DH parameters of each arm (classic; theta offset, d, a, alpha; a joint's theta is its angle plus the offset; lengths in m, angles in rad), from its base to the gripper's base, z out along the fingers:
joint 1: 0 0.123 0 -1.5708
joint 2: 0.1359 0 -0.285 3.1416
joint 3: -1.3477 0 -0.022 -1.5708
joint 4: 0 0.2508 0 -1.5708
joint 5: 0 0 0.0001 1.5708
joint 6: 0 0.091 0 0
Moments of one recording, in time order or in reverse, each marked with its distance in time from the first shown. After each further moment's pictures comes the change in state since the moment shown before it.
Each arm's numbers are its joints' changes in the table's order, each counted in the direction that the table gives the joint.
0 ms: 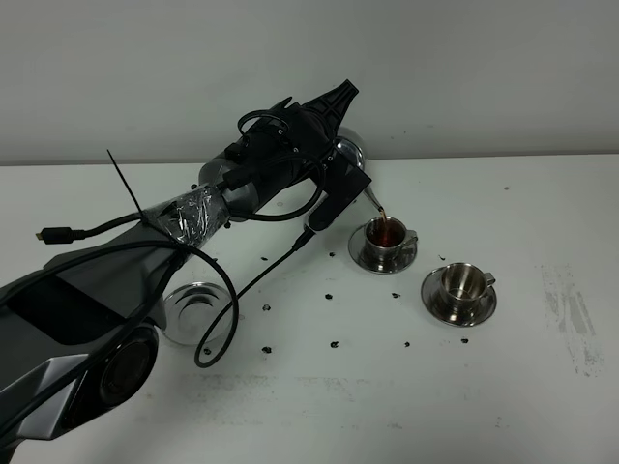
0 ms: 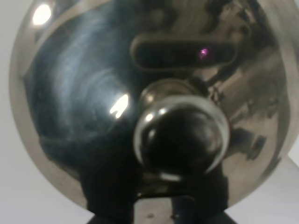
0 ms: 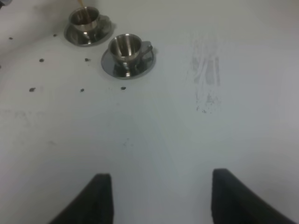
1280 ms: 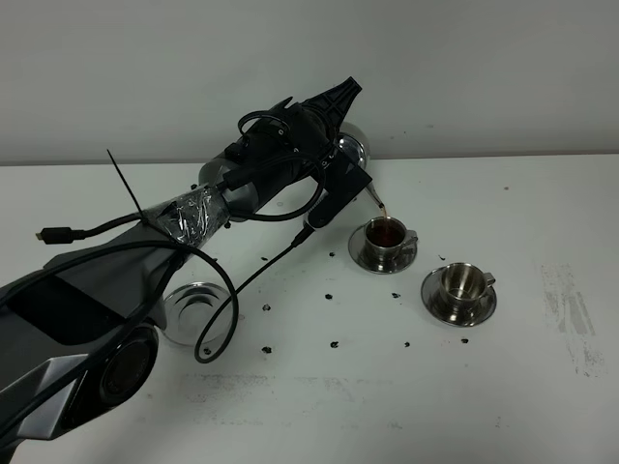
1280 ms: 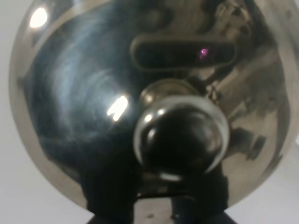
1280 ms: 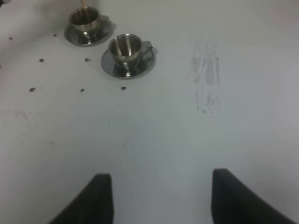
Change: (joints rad) left arm 0.000 0.000 0.000 0.019 -0.031 0.010; right arm 0.000 0.000 0.000 0.000 0.000 0.000
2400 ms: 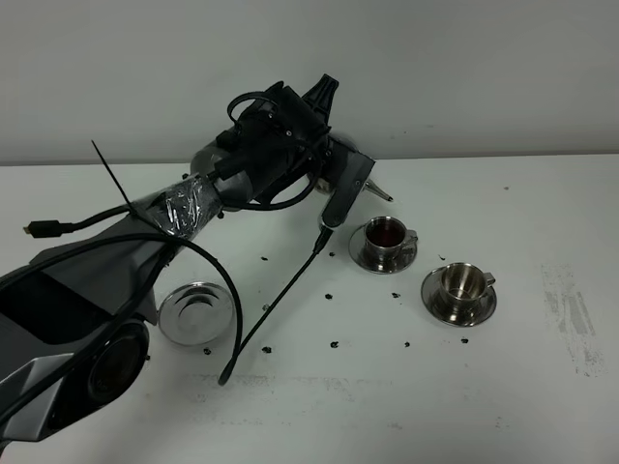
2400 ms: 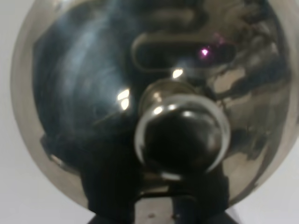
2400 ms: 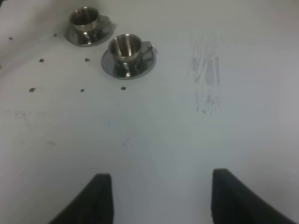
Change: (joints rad) left arm 0.000 -0.051 0.000 -0.171 0.190 -0.177; right arm 0.000 0.000 0.000 0.000 -0.001 0.000
